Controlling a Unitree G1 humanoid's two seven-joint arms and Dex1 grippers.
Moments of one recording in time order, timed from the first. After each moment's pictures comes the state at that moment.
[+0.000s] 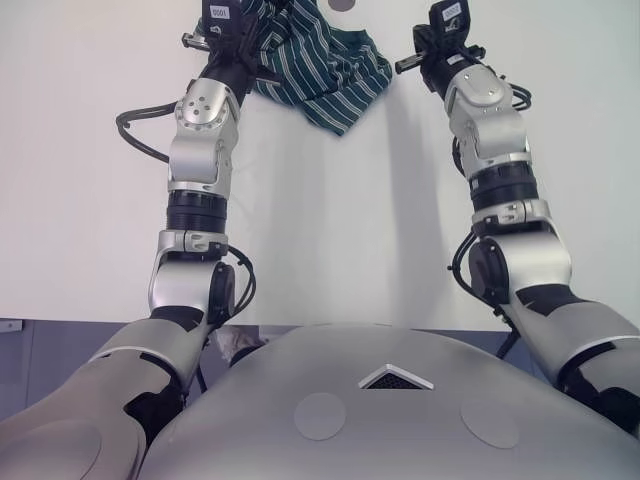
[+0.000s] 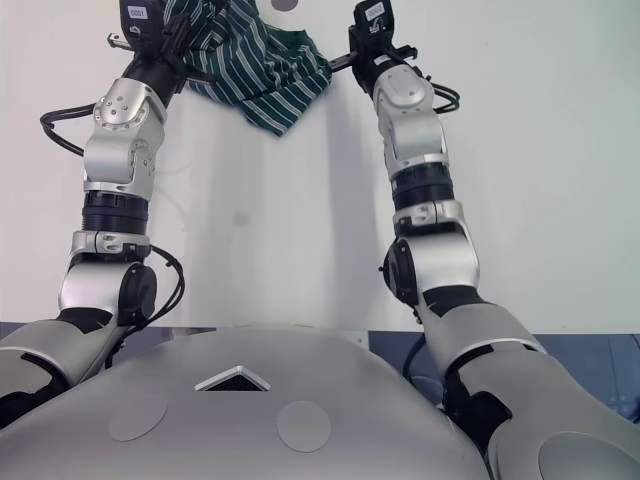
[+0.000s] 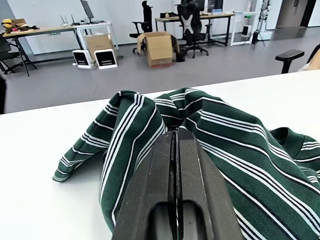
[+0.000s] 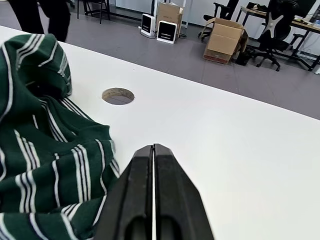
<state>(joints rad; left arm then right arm) -0.46 0.16 0.03 0.35 -0.11 0.21 -0.18 -0.67 -0.13 0.03 0.70 -0.02 0.22 0.27</state>
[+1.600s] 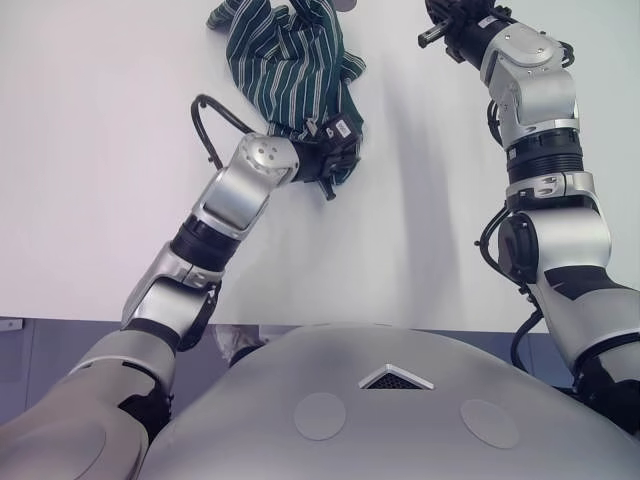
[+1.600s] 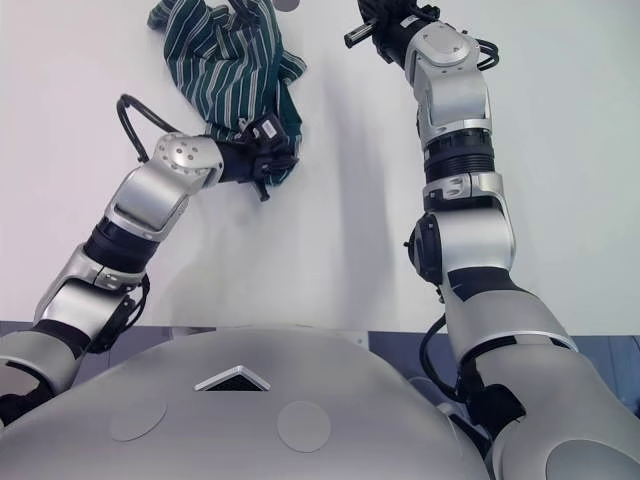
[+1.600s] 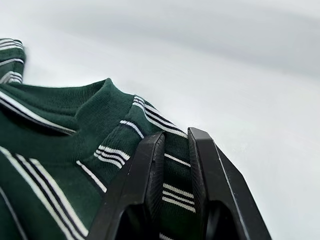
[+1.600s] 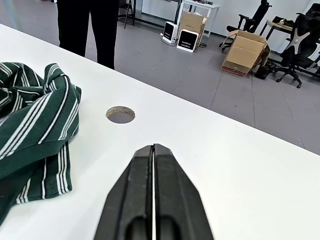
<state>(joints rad) -0.42 0.34 -0.56 -0.02 -0.02 0.73 -0.68 -0.74 -0.26 0.01 0.67 0.02 0.27 0.44</state>
